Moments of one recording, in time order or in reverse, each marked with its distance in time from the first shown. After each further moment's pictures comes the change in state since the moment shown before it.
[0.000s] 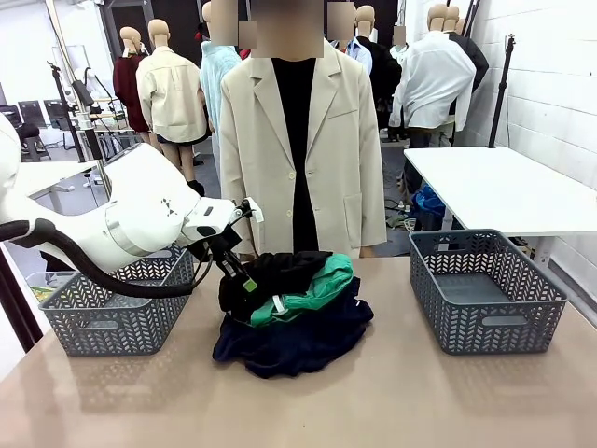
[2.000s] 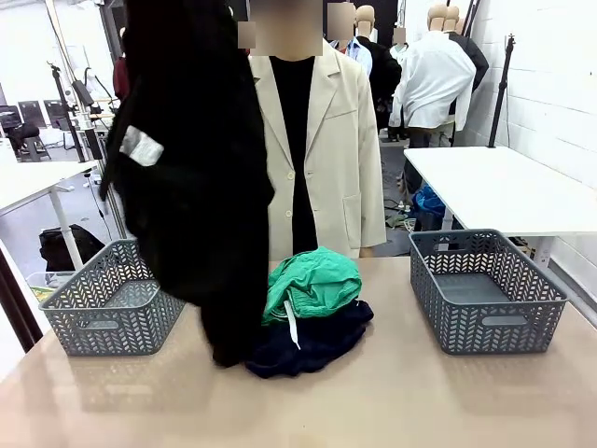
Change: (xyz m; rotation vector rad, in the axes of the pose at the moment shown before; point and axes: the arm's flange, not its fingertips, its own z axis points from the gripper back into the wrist) left arm 0.149 -0.180 0.482 0.728 -0.399 -0.176; right arm 0.000 0.000 0.000 0.000 0.000 0.000
